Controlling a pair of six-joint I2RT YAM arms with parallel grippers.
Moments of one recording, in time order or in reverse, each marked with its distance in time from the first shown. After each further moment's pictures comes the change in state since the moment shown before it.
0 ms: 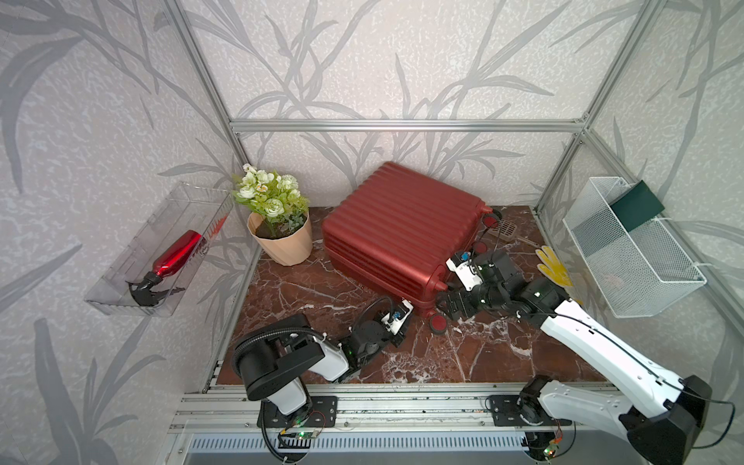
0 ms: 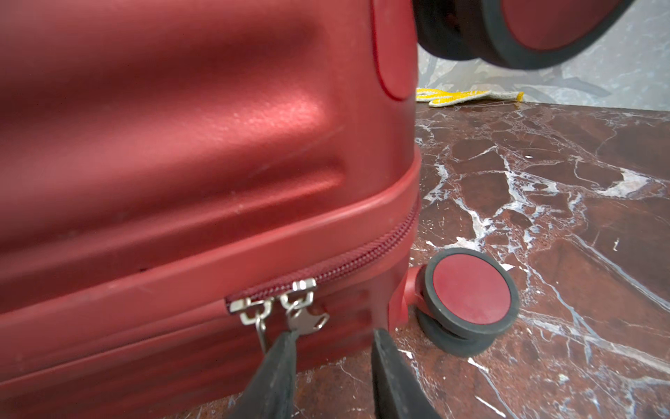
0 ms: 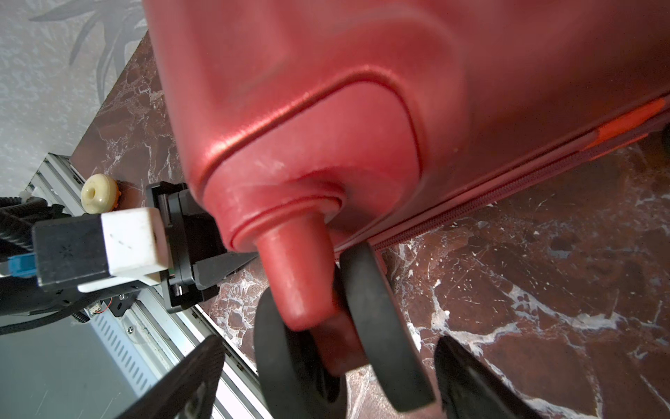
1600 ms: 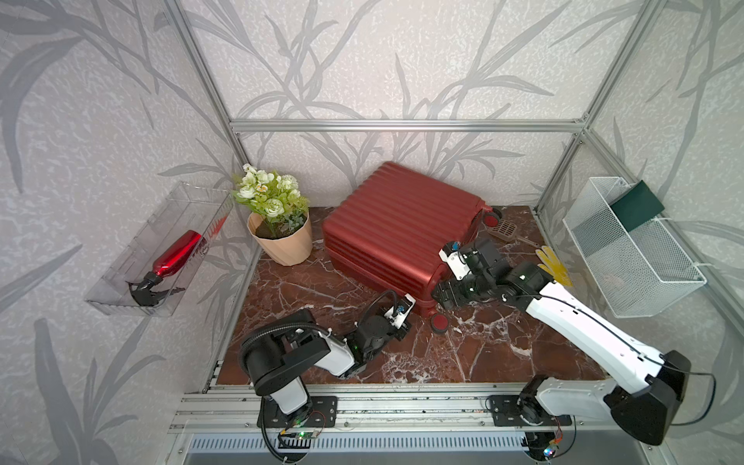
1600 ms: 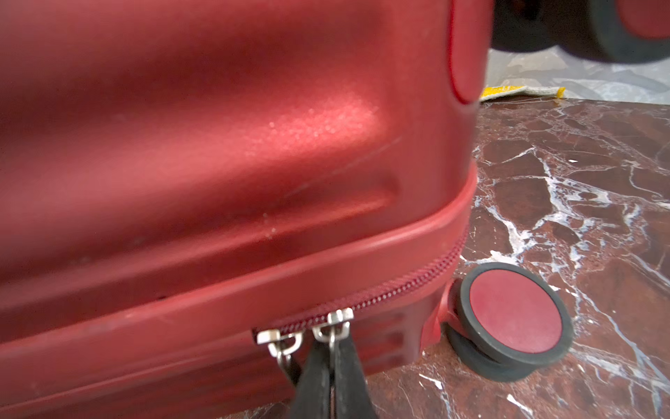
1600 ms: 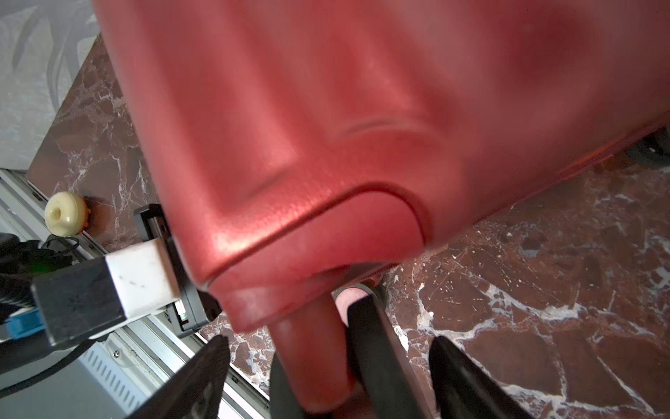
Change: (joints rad) left arm 0.018 0.026 0.068 -0.058 -0.035 0.006; right arm 0.039 0.174 0.189 -0.105 0.095 0.042
